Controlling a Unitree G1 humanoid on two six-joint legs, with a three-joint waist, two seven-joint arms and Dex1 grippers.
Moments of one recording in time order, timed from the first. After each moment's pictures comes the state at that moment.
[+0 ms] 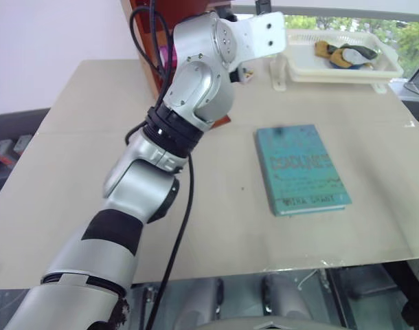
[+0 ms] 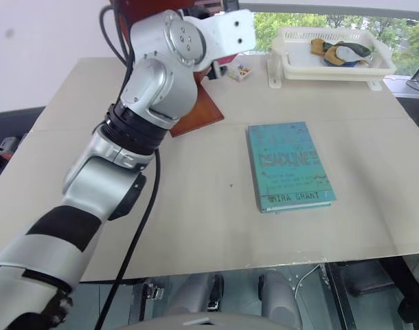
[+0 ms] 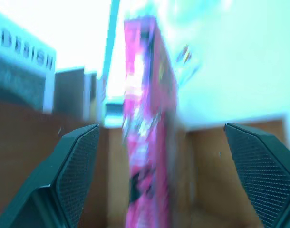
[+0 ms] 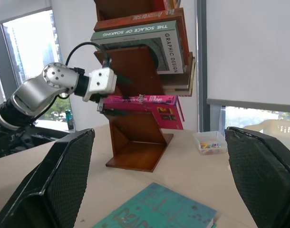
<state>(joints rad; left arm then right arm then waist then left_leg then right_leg) -1.42 0.27 -0.44 0.29 0.74 0.74 -0.94 -0.30 -1.03 -0.82 0.36 0.93 0.56 1.47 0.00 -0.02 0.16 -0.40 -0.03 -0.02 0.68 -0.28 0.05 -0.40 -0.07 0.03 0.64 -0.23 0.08</state>
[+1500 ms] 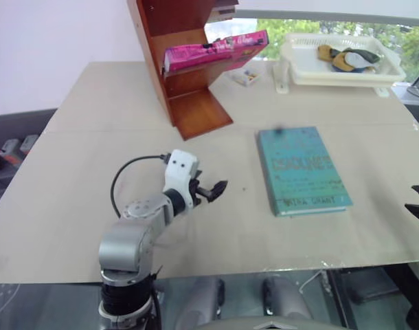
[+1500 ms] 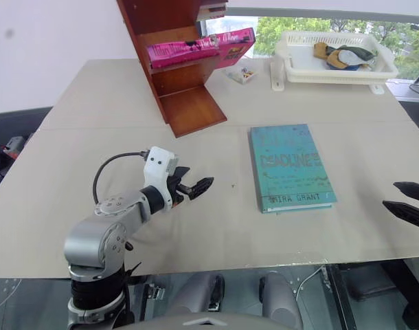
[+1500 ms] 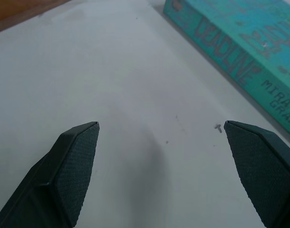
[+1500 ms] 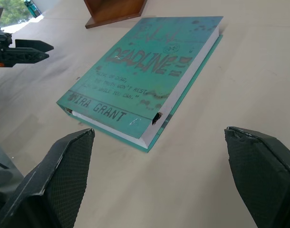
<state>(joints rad) -0.24 0.19 0.07 -0.66 -0.14 1.24 -0.48 0.10 -1.00 -0.64 0.27 0.66 0.47 1.47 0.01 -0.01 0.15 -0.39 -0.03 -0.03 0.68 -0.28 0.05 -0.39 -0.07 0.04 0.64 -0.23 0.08</state>
